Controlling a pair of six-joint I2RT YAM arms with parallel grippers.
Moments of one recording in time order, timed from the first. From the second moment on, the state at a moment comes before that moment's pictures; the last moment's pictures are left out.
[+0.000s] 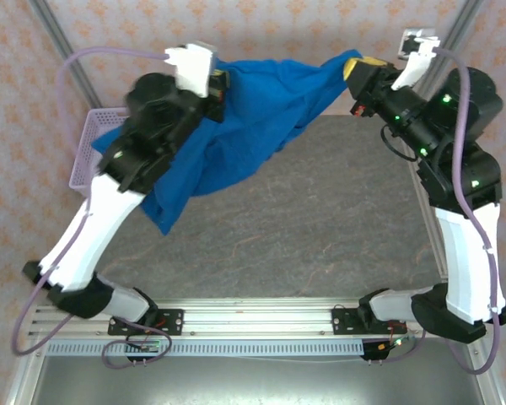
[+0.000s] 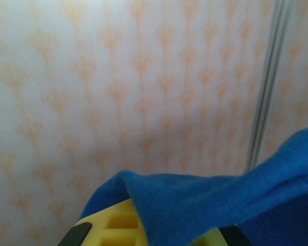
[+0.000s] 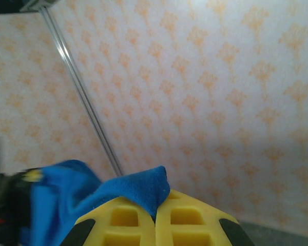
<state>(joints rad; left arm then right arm) -0.58 1.49 1.92 -0.46 -0.21 0.03 0.39 1.30 2.08 -0.70 -0.18 0.31</state>
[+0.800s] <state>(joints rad) -0.77 1.82 1.44 -0.29 -0.12 -0.31 0.19 1.75 1.64 -0.67 0.10 0.36</state>
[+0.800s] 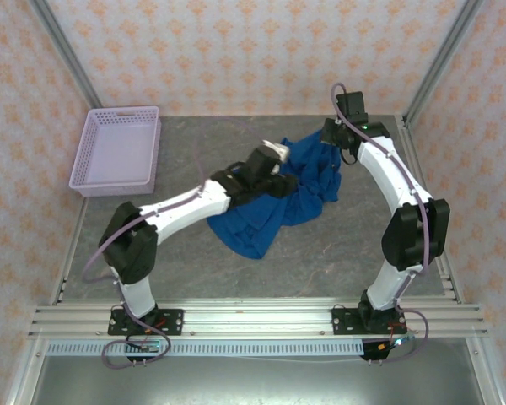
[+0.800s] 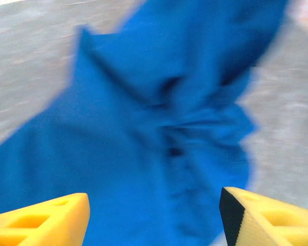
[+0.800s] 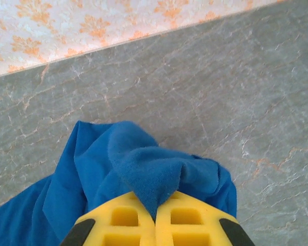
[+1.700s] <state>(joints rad) -0.88 2.11 1.71 -0.41 -0.34 -0.17 0.12 1.59 1.64 -0.72 0.09 0.29</state>
